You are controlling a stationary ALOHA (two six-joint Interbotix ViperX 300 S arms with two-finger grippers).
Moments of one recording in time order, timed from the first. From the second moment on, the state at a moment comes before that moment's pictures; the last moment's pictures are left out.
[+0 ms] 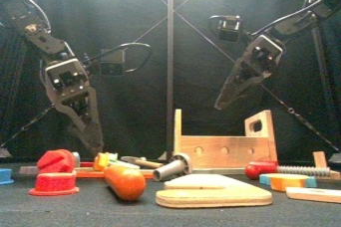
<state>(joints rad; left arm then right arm) 0.02 -0.07 0.92 -0.24 0.06 0.00 -0.18 -0.30 0.86 -0.08 0.11 0.03</state>
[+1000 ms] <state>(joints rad) 0.05 0.05 0.87 -0.19 0.04 0.00 -0.18 -0.30 0.88 -0.08 0.11 0.03</state>
